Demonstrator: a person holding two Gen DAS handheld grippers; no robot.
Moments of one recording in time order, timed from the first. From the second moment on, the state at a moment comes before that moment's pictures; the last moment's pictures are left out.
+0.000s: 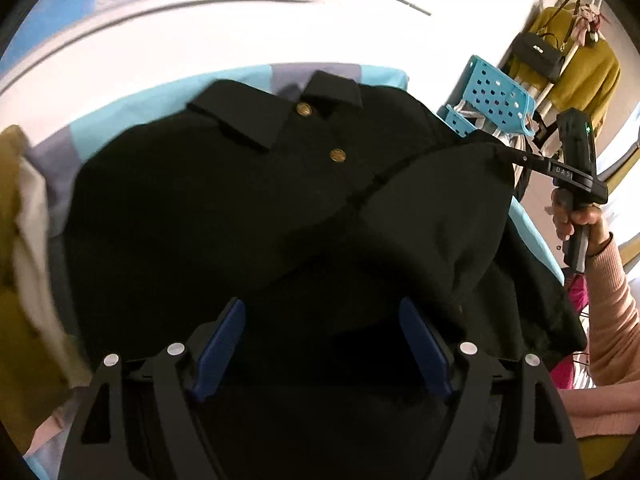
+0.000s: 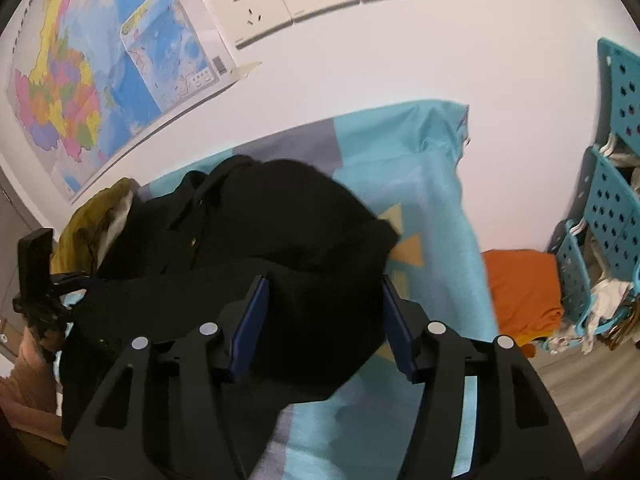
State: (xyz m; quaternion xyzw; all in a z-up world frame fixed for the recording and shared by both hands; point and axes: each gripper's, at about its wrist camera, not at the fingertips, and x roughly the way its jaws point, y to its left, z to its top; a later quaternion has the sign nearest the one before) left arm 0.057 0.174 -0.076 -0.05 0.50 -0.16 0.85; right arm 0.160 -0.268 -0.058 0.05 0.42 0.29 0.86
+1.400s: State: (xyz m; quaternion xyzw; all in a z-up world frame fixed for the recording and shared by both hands) left arm 0.061 0.217 -0.059 -0.08 0.47 -0.06 0.88; right arm 0.173 -0.202 -0.089 -0.05 0.46 0.26 0.85
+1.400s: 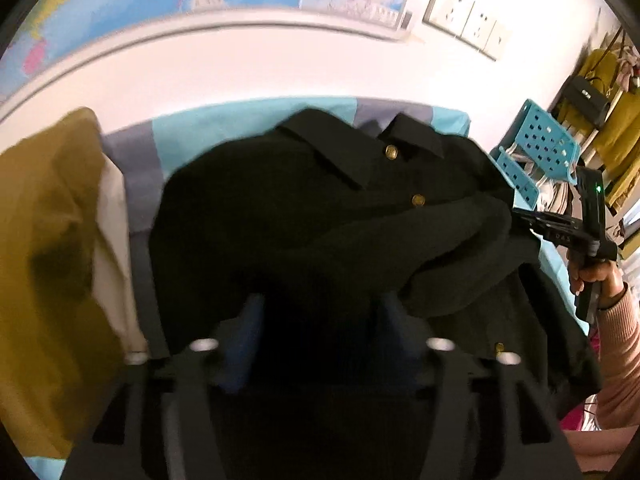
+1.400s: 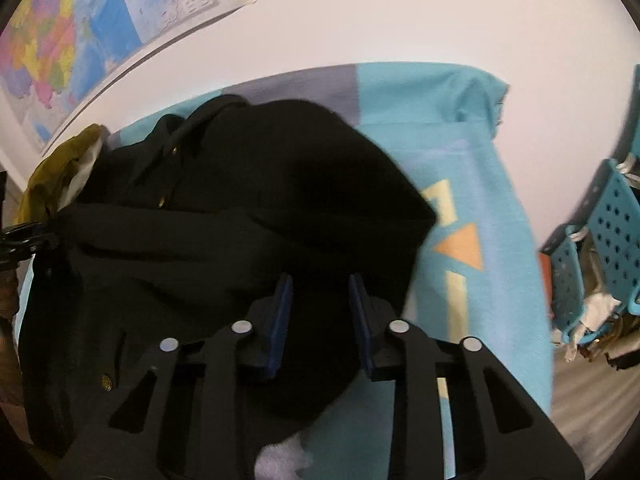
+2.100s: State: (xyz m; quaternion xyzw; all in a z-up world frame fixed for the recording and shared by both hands) left arm -0.086 0.244 -0.054 -0.03 0.44 -0.04 0.89; right arm 0.078 -0.059 -0.073 -0.10 0.43 0.47 0.76
